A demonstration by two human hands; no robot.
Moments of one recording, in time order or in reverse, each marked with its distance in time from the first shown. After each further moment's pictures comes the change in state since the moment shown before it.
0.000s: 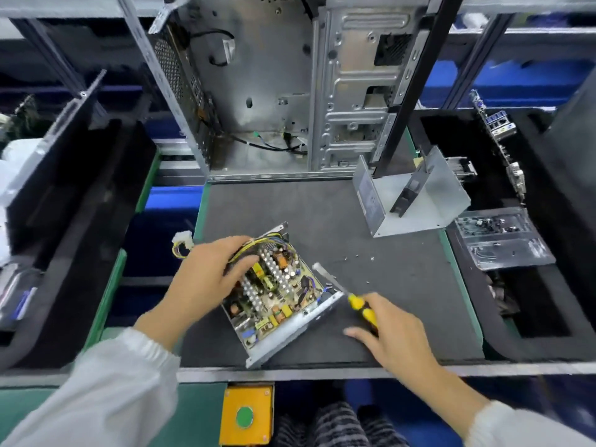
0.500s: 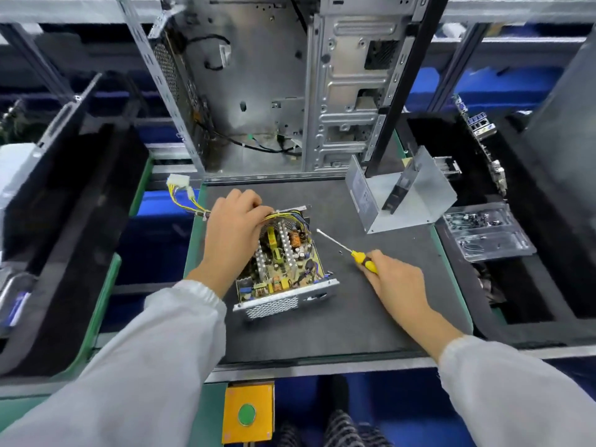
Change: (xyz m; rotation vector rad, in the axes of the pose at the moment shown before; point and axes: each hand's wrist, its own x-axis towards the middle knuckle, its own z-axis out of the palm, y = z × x) left_hand 0.055 0.019 0.011 0.309 0.294 0.180; right_hand 0.056 0.017 -0.005 -0.349 0.536 -0.183
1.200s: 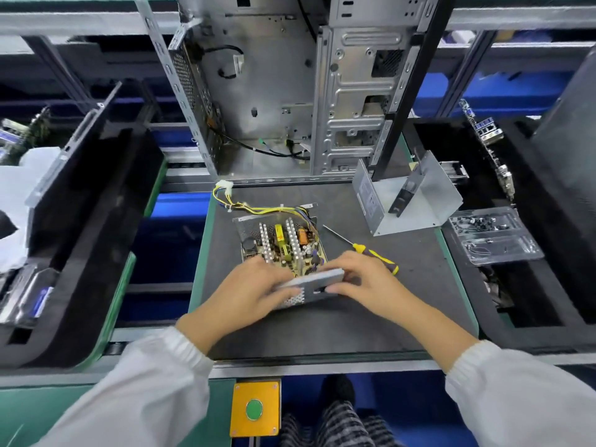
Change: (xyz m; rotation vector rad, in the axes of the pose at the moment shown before) left_hand -0.058 0.029 -0.025 -0.358 -0.451 0.128; right_hand 0.023 -0.045 -0.053 0.956 -0.589 -0.002
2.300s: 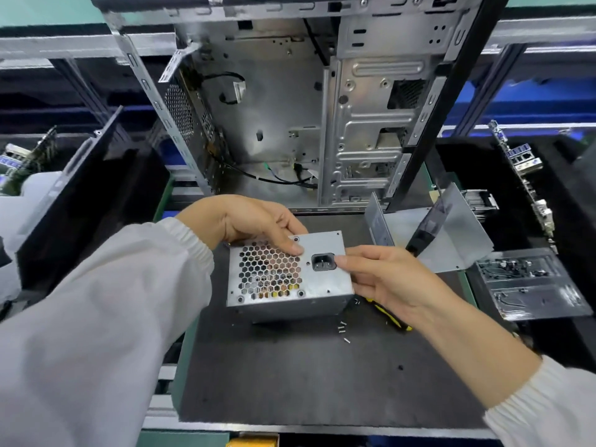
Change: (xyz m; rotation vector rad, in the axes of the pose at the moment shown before) left_hand 0.146 -0.062 -0.100 -0.862 -0.780 -0.345; right_hand 0.059 -0.030 -0.057 0.981 0.031 0.415
